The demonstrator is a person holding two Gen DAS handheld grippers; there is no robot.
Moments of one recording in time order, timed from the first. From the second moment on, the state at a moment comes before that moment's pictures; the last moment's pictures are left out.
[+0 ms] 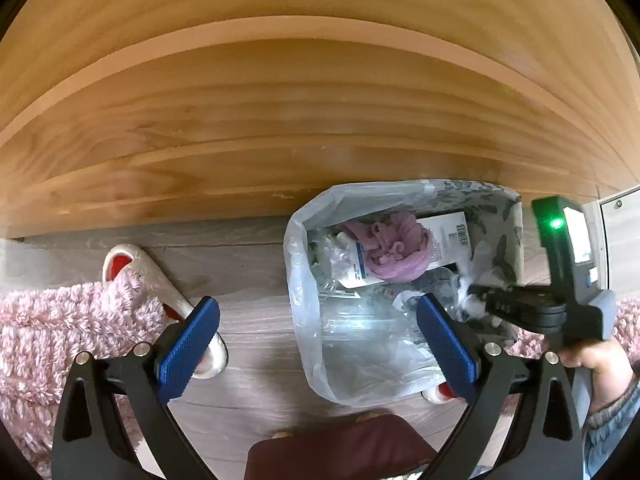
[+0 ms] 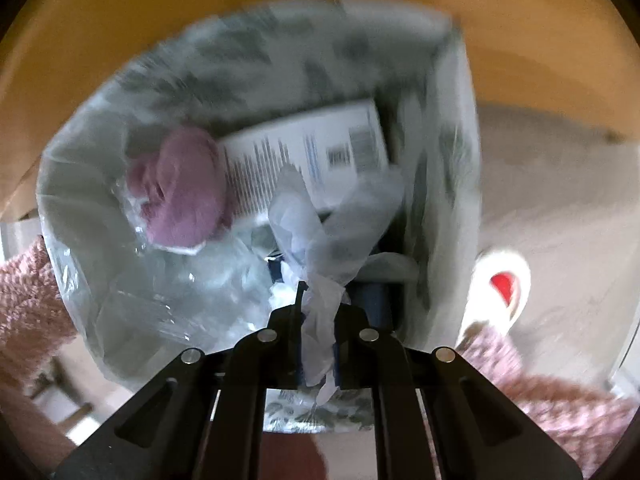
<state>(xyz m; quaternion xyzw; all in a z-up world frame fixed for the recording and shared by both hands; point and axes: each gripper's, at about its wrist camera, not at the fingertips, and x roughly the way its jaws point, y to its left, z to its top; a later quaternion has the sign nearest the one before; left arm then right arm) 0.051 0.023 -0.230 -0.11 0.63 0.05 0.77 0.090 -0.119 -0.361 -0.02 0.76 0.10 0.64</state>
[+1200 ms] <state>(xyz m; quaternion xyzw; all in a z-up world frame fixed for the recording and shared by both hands) 0.056 0.012 -0.306 -0.07 0.72 0.05 0.69 0.064 -0.099 -0.379 -0.08 0.77 0.11 0.63</state>
